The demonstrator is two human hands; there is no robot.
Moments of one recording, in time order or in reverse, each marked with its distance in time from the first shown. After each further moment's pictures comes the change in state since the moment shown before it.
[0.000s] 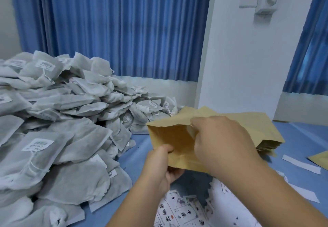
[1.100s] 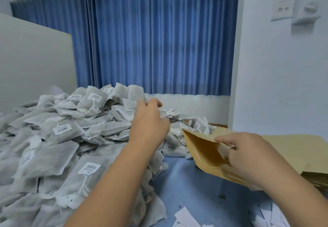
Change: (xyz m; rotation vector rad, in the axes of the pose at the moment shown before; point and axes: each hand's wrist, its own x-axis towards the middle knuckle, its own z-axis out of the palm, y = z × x) left_hand -0.025 0.160 0.007 1.403 0.519 1.105; right_hand 0.040 0.012 0.005 0.435 -0.169 0.126
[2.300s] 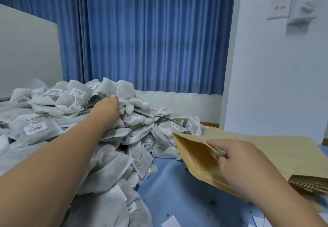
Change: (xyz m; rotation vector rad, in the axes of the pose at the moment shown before) left_hand 0.113 -0.115 0.011 0.647 -0.298 -0.033; right_hand 0.013 0.013 0.024 -0.036 0.047 0.006
